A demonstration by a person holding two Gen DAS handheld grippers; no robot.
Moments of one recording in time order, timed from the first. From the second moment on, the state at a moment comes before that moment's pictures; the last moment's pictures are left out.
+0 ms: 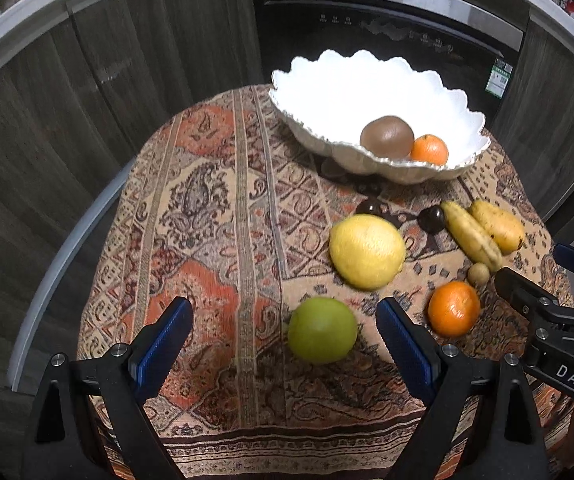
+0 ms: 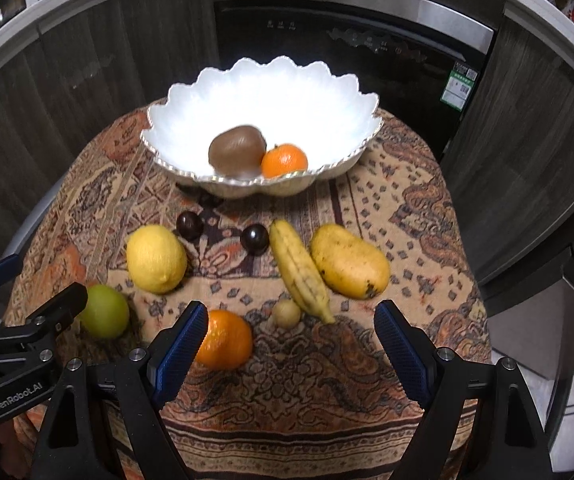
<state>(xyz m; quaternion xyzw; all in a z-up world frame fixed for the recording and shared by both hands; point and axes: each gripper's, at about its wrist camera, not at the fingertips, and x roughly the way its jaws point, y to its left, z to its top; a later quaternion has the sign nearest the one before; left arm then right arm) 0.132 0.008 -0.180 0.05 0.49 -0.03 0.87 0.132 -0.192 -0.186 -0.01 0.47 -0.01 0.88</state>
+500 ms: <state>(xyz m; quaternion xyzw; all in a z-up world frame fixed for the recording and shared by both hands) 0.135 0.007 -0.216 0.05 0.51 -0.04 0.85 0.129 -0.187 -0.210 -0.02 0.49 0.00 0.87</state>
